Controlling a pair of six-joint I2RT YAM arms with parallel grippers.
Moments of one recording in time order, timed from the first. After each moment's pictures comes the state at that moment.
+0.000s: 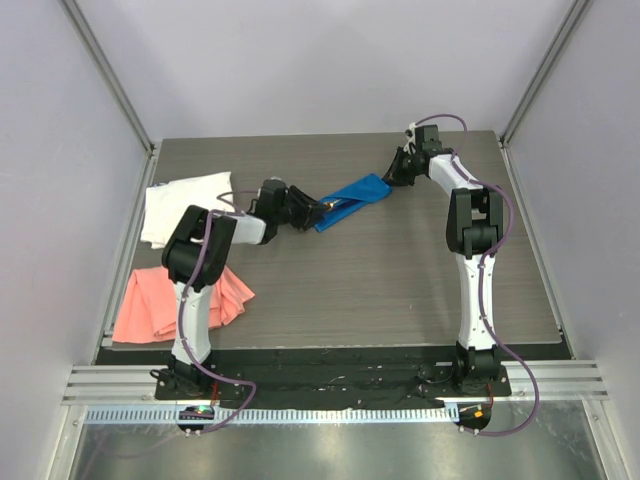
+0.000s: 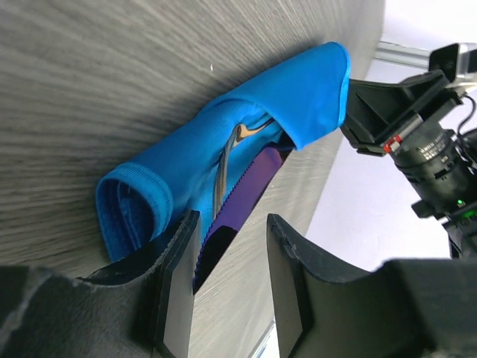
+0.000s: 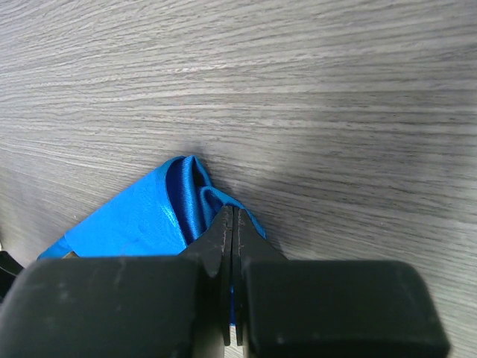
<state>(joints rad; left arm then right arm) -0.40 2.12 1.14 0.47 0.32 -1.31 0.09 2.48 2.05 -0.46 -0.42 0.40</state>
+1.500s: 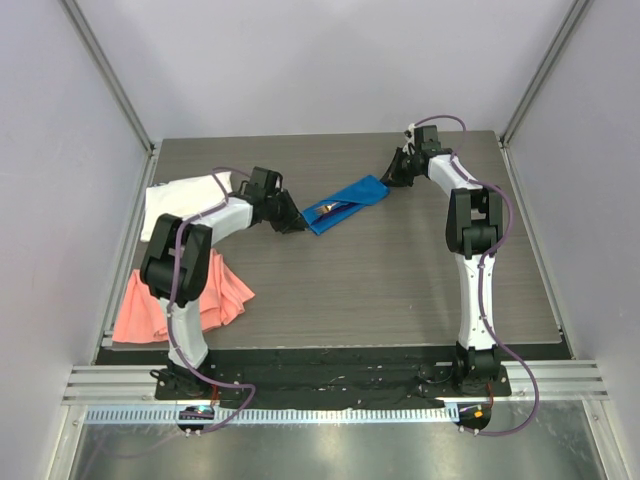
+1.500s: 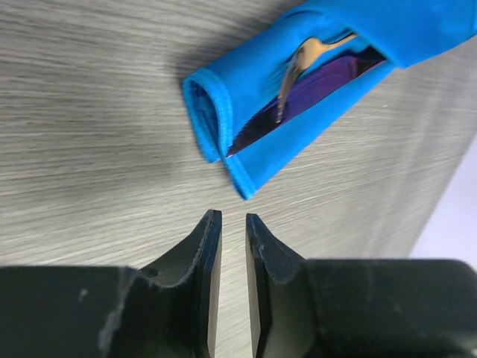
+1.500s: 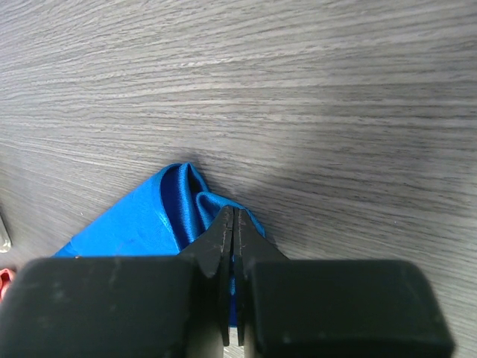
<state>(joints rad) -0.36 1.94 1.28 -0.24 0.31 -0.84 0.09 2.48 2.05 -0.46 -0.43 0.42</state>
